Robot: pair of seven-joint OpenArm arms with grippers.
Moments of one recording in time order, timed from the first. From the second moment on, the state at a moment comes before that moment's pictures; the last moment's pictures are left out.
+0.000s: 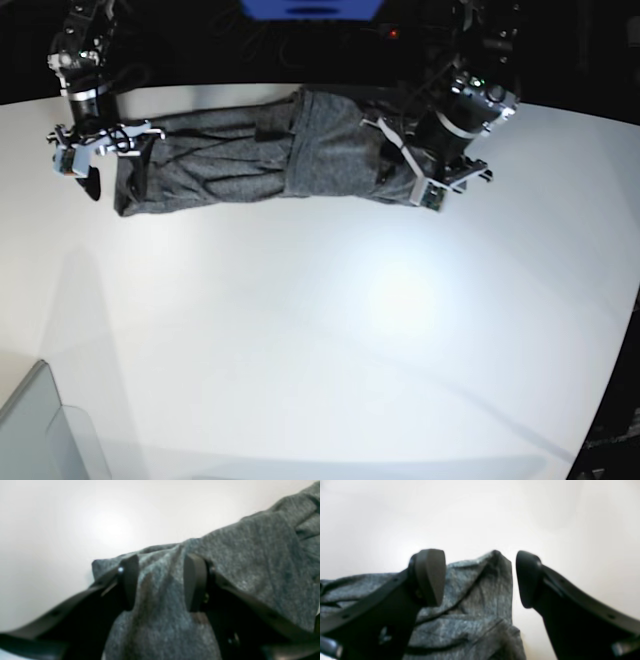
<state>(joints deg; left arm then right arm) 20.7 -3.7 1.2 107.2 -4.4 -21.4 35.1 -25.8 1.1 27.2 97.9 10.1 26.9 -6.3</state>
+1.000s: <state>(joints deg) 14.4 -1.1 -5.5 98.1 -4.6 -21.8 34.9 -23.7 0.2 26.9 94.5 10.5 26.9 -24.8</state>
